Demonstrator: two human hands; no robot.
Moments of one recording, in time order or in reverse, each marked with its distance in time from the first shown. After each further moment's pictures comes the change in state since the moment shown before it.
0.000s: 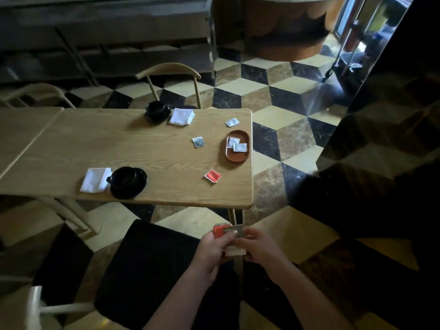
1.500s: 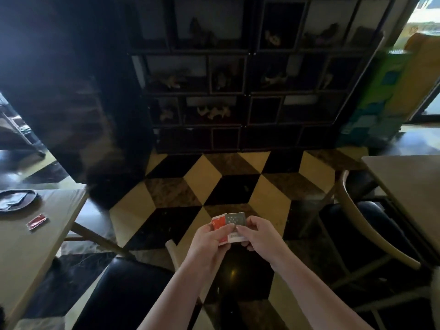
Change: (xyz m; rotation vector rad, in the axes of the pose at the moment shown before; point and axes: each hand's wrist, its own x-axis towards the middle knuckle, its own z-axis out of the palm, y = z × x) left_hand -0.310 -0.040 -0.358 0.938 -1.427 -0.375; right_hand -0.289 0.156 0.630 0.635 1.637 0.042
